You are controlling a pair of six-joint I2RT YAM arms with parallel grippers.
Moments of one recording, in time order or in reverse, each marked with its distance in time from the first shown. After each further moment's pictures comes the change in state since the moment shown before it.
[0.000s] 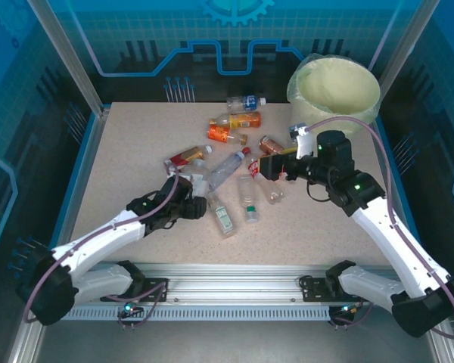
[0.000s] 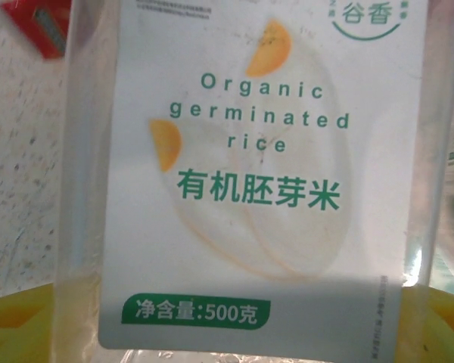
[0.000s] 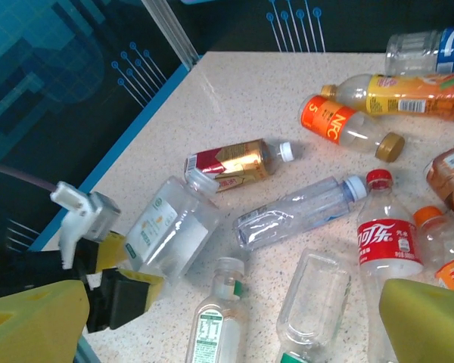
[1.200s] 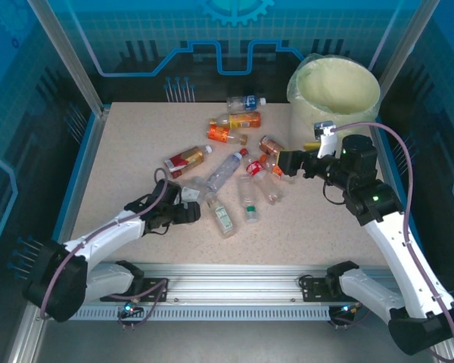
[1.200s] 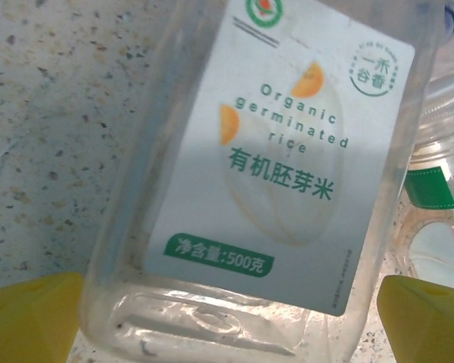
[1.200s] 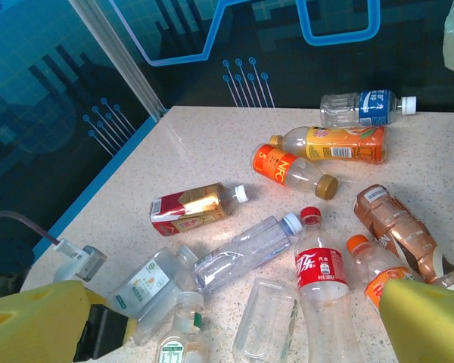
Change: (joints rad) left arm 0.177 0.093 -0.137 0.061 0.159 -0.074; right arm -0.147 -0.126 -0.036 0.019 0.004 -0.043
